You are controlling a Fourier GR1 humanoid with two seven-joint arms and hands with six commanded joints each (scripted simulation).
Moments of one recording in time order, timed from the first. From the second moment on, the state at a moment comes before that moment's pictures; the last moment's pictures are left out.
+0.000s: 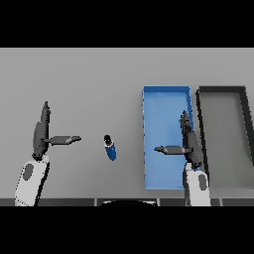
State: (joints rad) left arm -0.11 0.43 -0.16 -1.48 0.24 0.26 0.01; right arm 0.00 0.00 0.00 -1.57 0.00 0.00 0.00
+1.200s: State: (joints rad) left arm 0.03 0.63 -0.40 -1.65 0.19 -0.20 -0.11; right arm 0.11 -0.14 0.10 -1.71 0.19 0.03 -0.09
